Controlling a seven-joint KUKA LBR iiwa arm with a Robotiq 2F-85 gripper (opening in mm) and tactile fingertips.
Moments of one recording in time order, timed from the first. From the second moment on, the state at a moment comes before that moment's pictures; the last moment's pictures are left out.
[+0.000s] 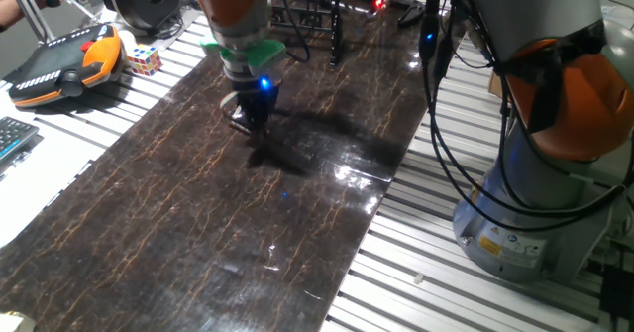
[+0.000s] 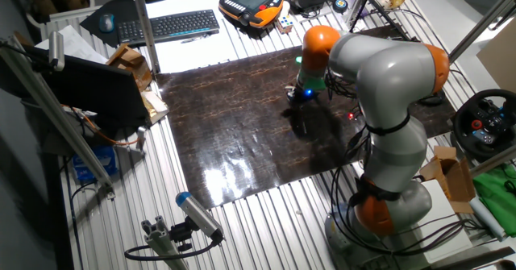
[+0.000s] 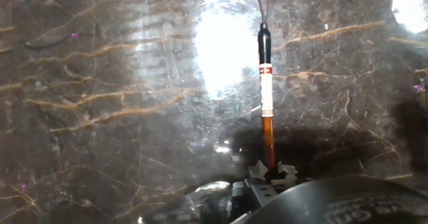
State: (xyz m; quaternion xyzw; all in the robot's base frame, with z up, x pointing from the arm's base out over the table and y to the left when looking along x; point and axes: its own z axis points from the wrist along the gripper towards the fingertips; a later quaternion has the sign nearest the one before) arm 0.538 0.004 0.060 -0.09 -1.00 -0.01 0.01
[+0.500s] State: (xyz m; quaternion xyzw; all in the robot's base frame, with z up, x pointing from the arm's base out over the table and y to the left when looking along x) arm 0.543 -0.022 0.108 -0.12 -0.99 0.00 0.02
